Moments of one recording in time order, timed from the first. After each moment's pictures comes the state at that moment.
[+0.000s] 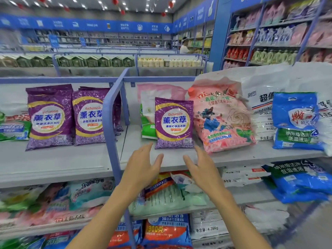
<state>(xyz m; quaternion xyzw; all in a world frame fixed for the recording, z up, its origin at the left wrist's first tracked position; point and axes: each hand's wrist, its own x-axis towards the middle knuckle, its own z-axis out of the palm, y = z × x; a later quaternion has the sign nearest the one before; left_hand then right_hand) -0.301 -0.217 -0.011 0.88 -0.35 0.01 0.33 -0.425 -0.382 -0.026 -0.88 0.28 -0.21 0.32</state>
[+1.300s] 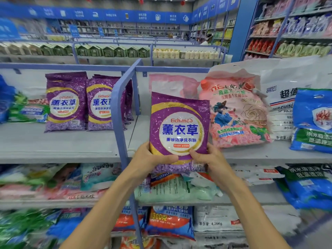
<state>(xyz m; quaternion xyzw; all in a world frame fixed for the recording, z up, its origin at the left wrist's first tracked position) -0.322 -0.206 0.000 0.66 -0.25 -0.26 0.66 -0.429 -0.395 -0.012 -0.63 0.12 -0.15 0.75</state>
